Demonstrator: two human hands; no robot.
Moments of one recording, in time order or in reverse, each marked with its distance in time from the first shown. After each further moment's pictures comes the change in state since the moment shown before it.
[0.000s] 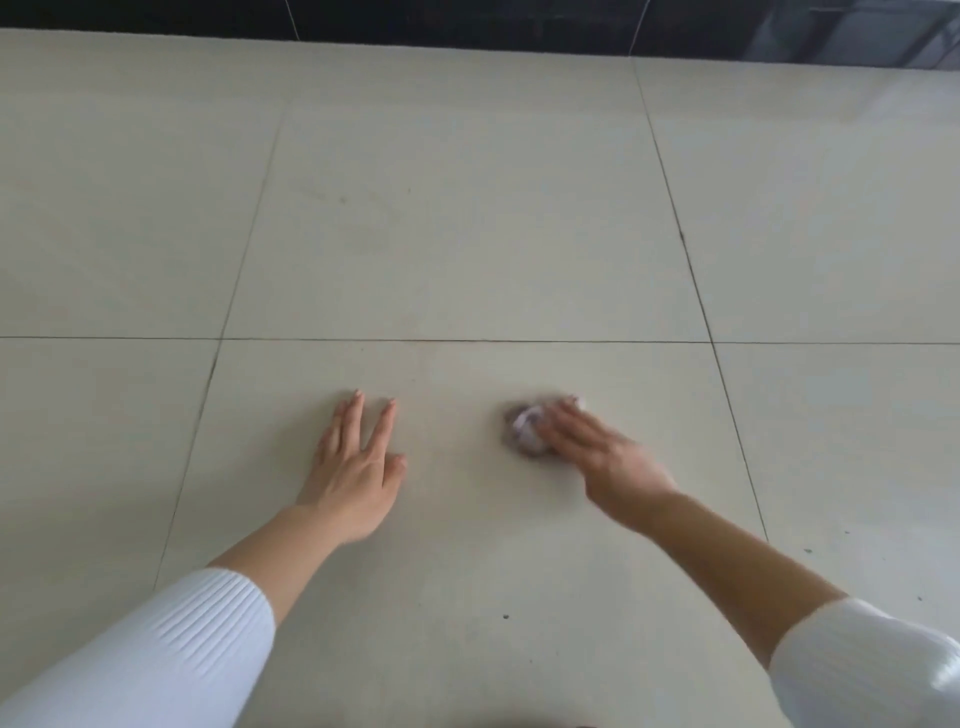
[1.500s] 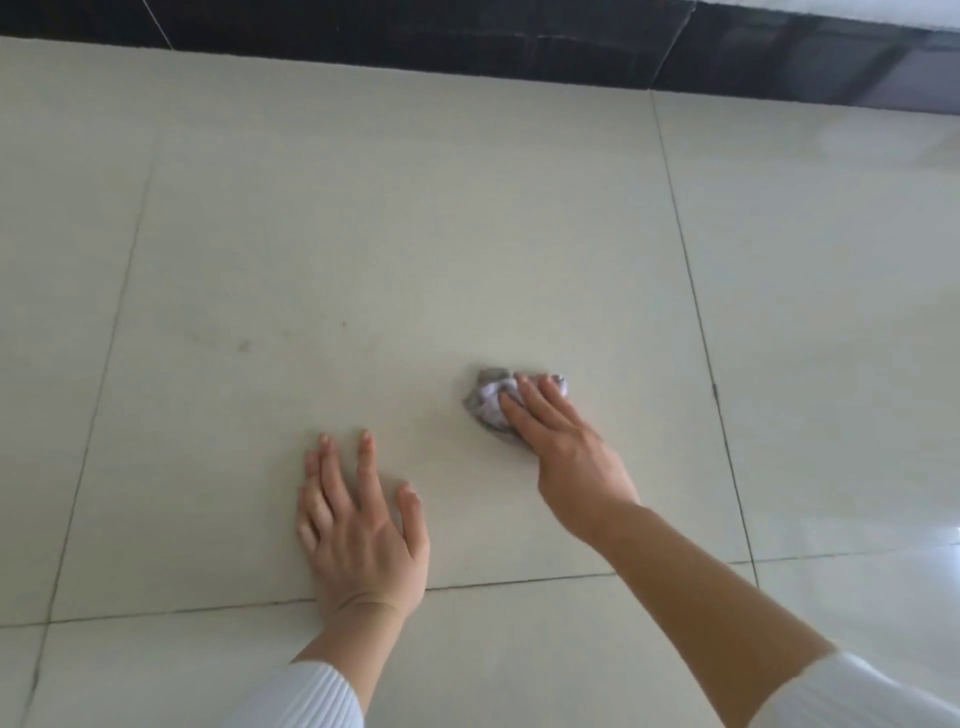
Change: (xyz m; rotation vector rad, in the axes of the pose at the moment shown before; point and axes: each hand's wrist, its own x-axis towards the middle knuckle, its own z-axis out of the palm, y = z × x) left_hand 0.195 0.079 -0.047 -0.114 0.433 -0.300; right_hand 0.232 0.101 -0.035 0.170 -0.037 0.286
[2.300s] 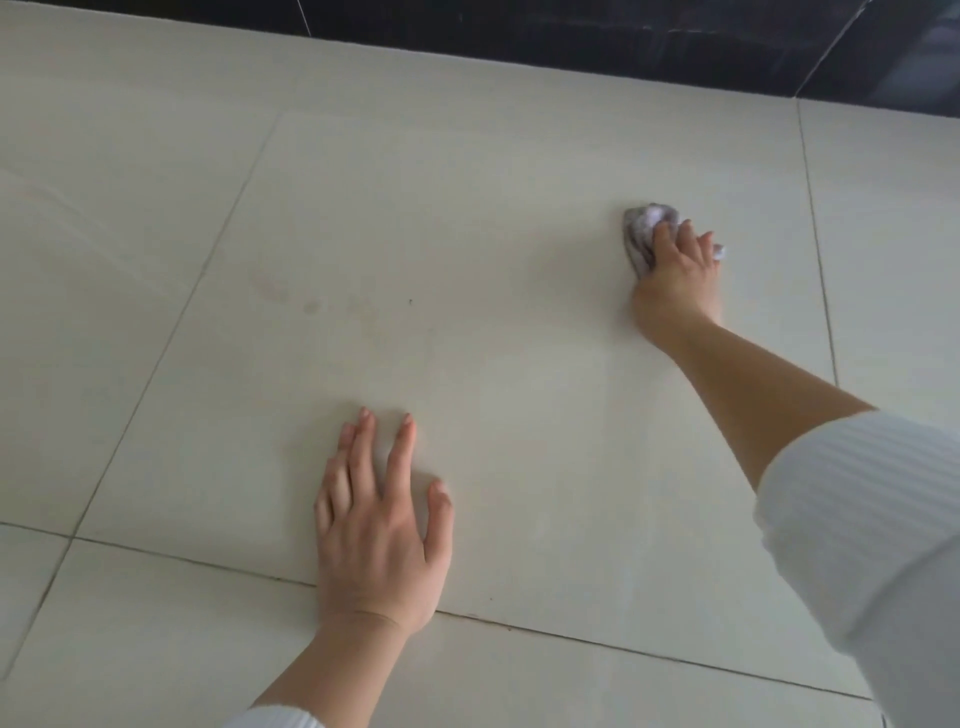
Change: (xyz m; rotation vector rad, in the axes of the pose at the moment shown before) left_hand -0.002 -0.003 0.004 0.038 0.068 -0.007; right_hand 0.178 0.061 -0.032 0.004 0.205 0.310
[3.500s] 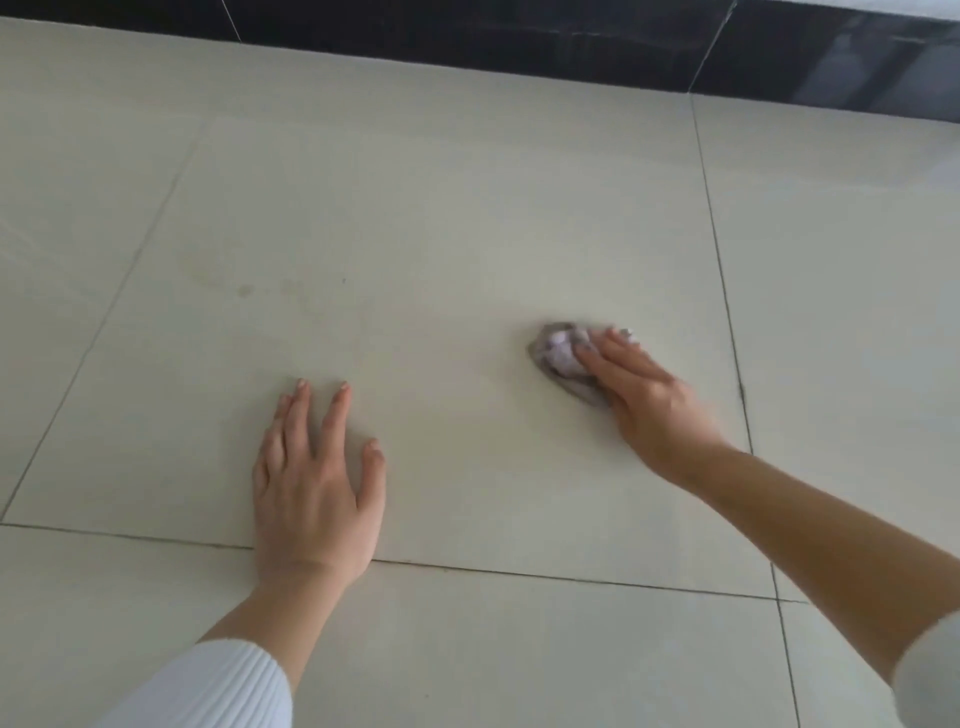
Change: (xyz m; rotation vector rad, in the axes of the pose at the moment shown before) left_hand 0.001 -0.002 0.002 -0.047 0.042 0.014; right_hand -0.138 0.094 -0.020 0.031 -0.035 -0.558
